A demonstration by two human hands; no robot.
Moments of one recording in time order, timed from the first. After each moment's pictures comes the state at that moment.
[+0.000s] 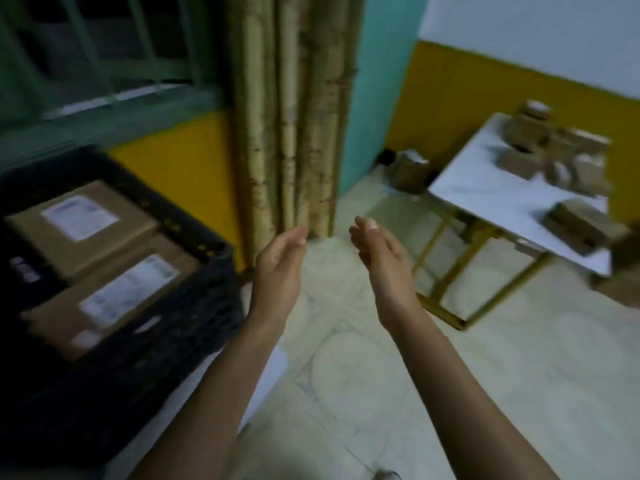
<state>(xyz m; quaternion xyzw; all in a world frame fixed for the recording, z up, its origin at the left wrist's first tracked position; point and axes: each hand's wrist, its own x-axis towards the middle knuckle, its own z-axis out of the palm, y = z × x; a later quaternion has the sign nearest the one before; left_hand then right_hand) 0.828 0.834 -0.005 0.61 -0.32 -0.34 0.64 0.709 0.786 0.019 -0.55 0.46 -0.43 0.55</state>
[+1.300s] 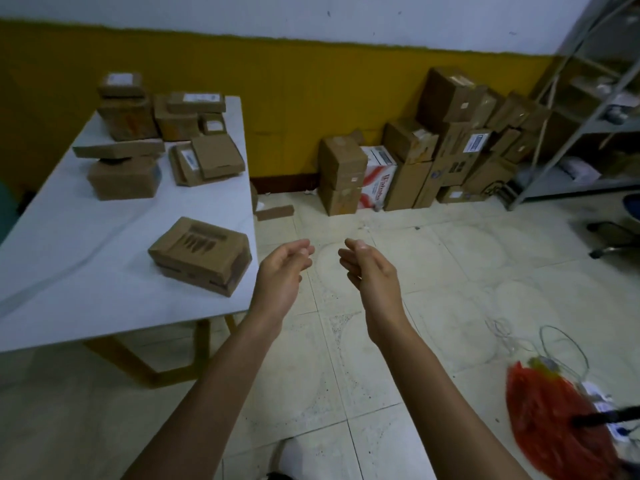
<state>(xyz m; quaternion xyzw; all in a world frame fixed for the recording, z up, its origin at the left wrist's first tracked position) 0.065 0.358 -0.031 0.43 -0.56 -0.62 0.34 -0.043 0.425 -0.030 -0.26 0.68 -0.60 0.34</state>
